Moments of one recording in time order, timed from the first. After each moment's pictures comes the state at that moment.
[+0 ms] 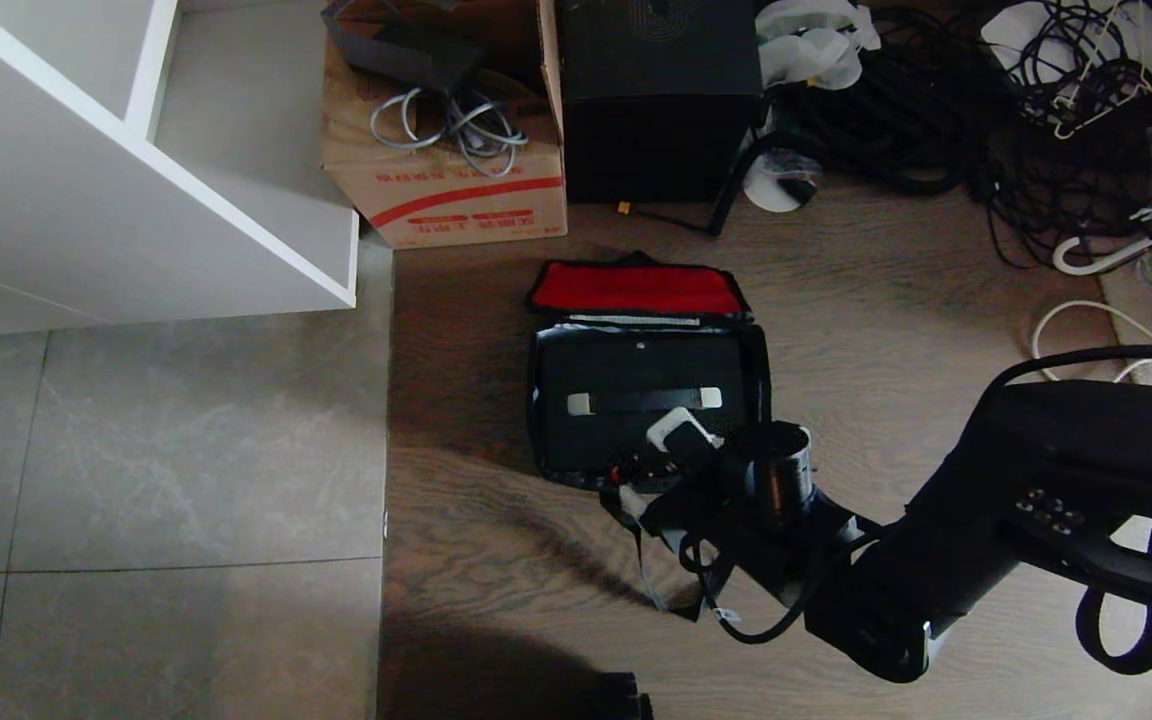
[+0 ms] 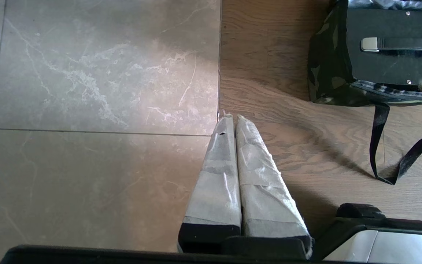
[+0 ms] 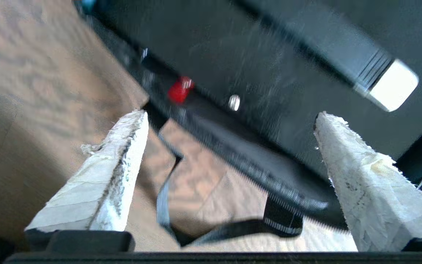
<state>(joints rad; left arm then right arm) 0.00 0.00 0.00 -0.02 0.02 -0.04 0.67 2.22 -0.85 -1.13 -0.24 -0.36</state>
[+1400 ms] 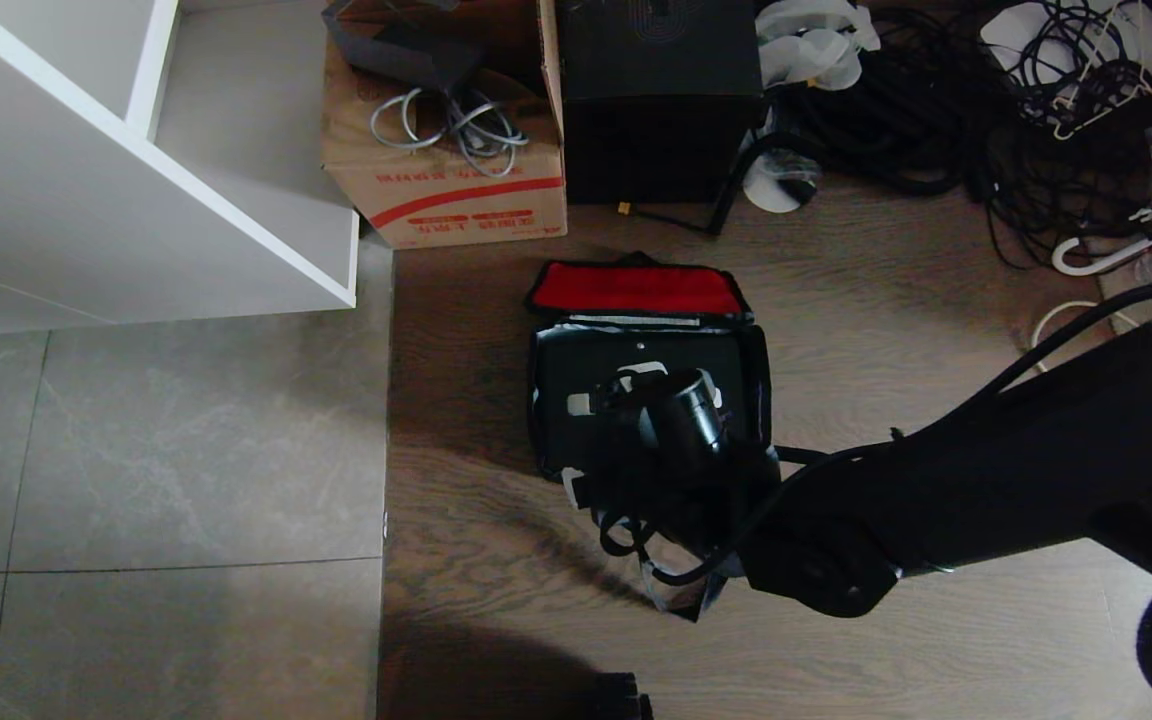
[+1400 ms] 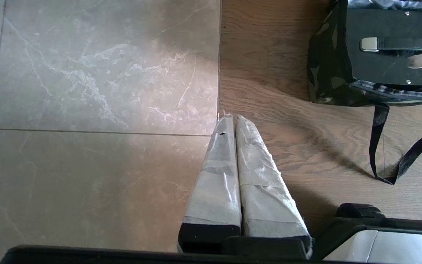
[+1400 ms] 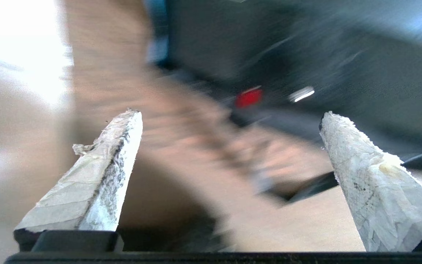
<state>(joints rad) 0.00 0.00 0.00 -0.02 0.02 -0.04 0.82 2.11 -1.19 -0.42 -0.36 0.27</state>
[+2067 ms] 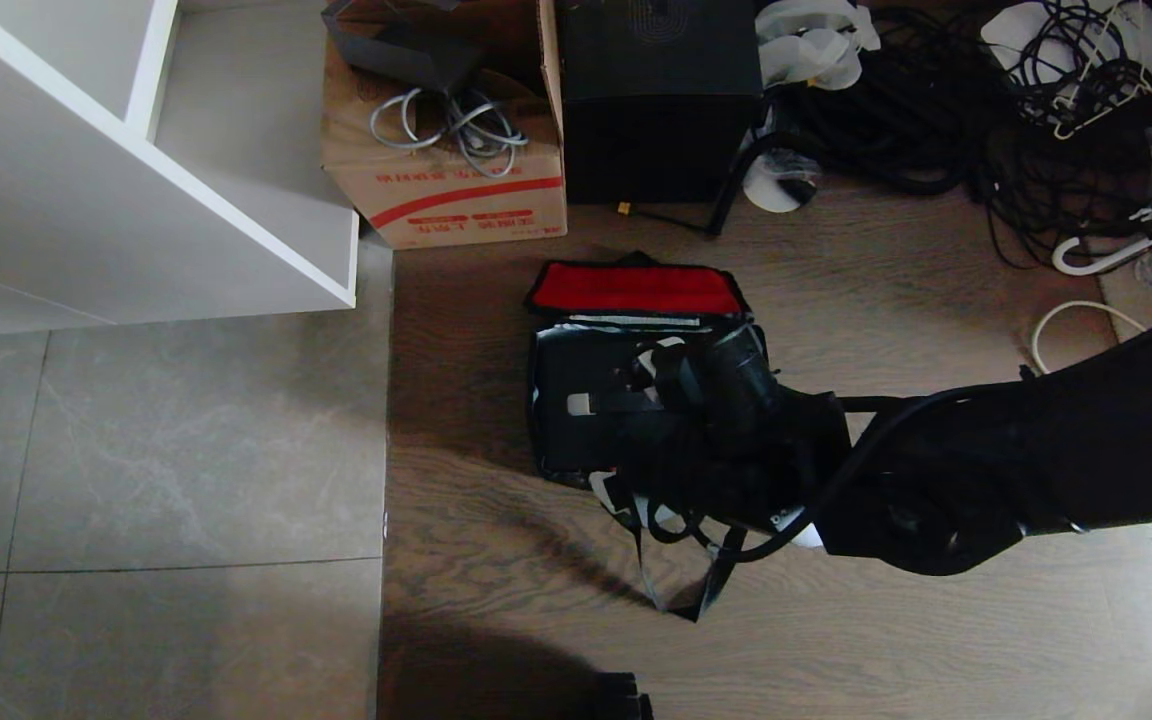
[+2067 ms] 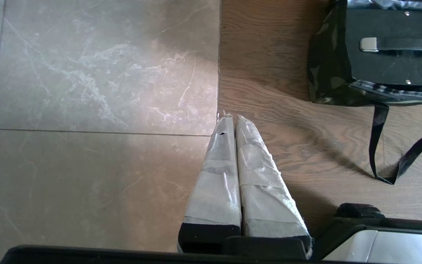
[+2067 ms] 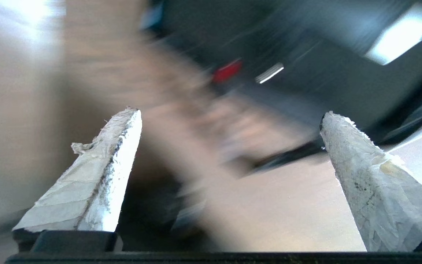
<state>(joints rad) 0.00 0.00 0.00 -0.02 0.02 -0.04 0.80 1.98 -1.22 -0.17 -0.36 0.10</state>
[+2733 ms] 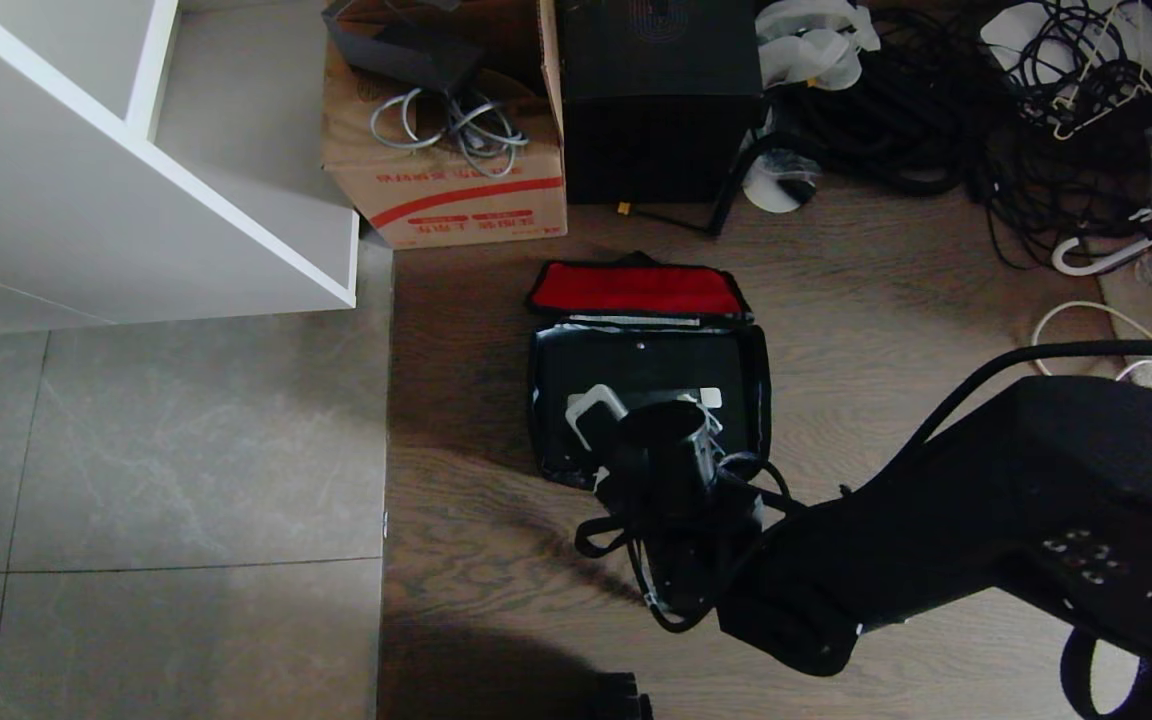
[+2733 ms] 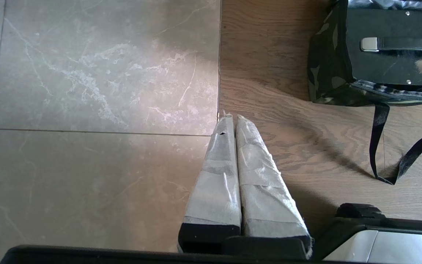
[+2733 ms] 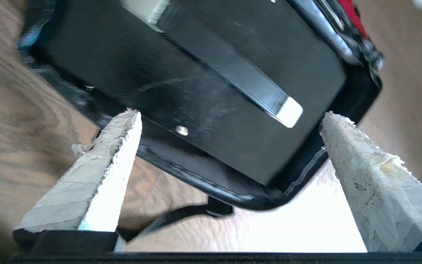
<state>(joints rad) 0.00 0.00 0.00 -0.02 0.02 -0.04 0.86 2.21 -1.10 -0.87 -0.79 -0.53</state>
